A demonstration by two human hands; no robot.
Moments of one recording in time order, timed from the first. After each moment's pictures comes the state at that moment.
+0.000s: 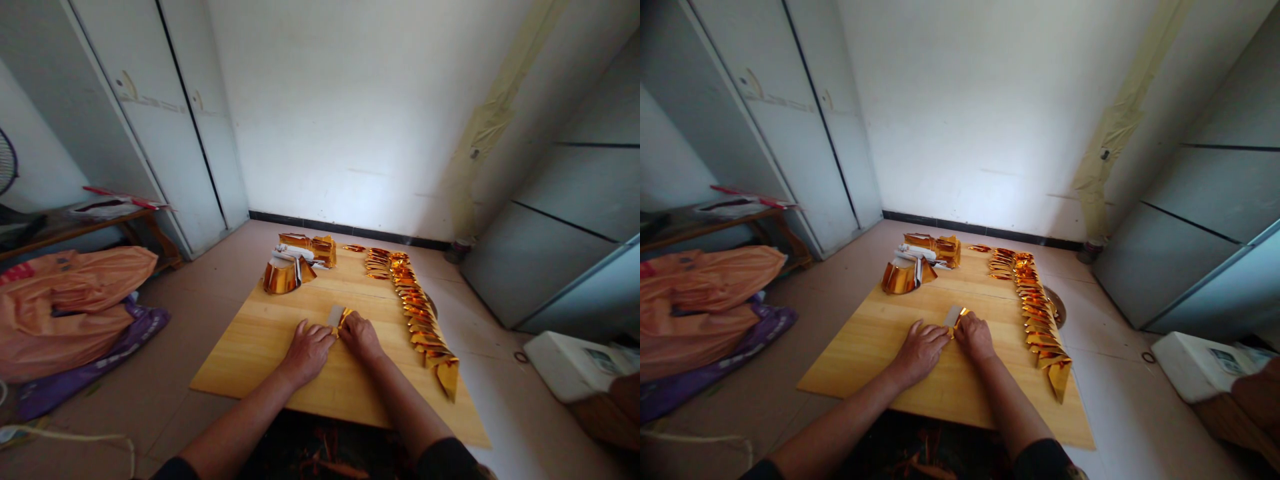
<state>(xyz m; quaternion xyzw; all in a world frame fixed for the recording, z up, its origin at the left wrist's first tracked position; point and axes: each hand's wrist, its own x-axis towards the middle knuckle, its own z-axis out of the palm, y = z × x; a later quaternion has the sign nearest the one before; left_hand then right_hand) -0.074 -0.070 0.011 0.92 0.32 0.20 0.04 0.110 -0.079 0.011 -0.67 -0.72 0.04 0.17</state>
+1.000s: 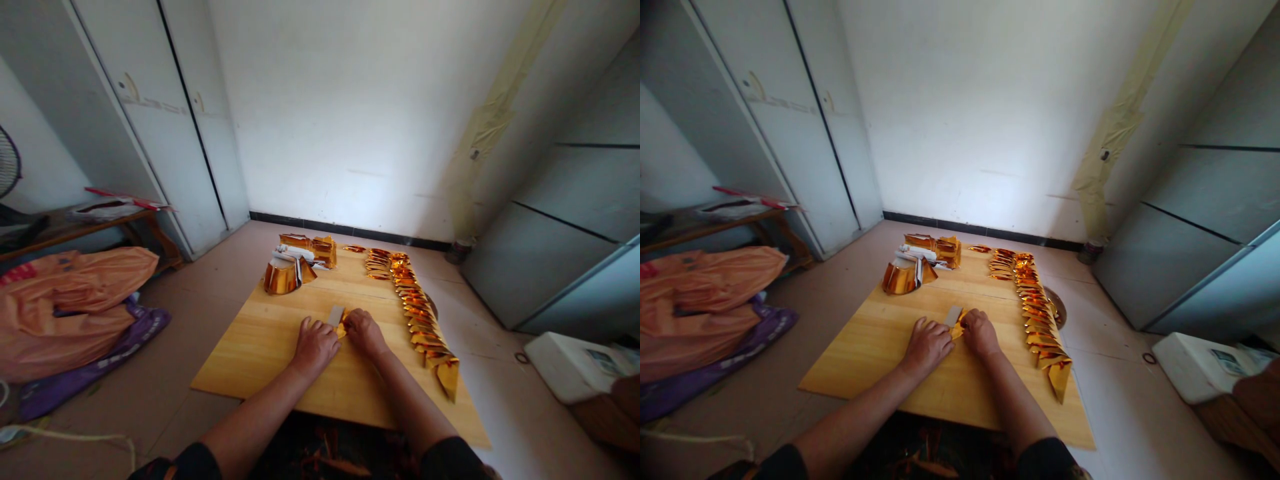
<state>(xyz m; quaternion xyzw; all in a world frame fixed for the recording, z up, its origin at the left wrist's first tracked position) -0.050 -0.068 0.019 0.90 0.38 0.20 0.02 0.124 -0.075 0.015 -0.66 -0.71 0.07 0.22</state>
